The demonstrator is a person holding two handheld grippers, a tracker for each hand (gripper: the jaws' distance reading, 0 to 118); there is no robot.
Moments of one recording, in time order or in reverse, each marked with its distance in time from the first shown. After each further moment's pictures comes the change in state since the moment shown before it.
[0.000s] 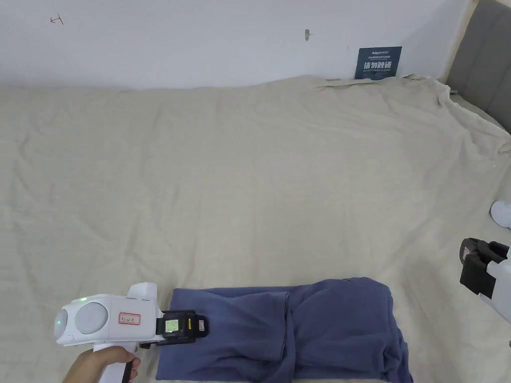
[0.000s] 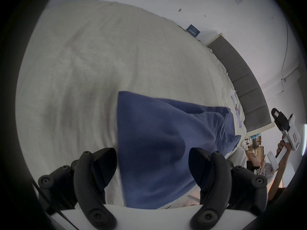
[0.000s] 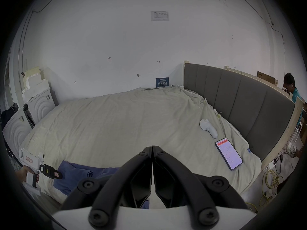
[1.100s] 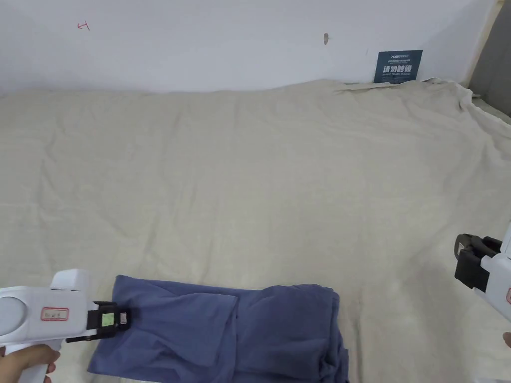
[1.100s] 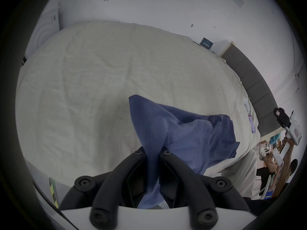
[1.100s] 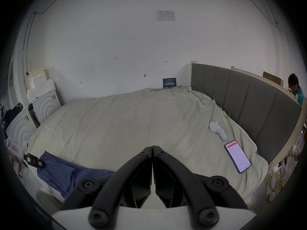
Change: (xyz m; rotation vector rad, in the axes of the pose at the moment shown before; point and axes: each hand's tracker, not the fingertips) left arm -0.017 -0.007 0.147 0.124 0.250 0.004; right arm -0.016 0.007 -0.012 0.002 0.066 0.007
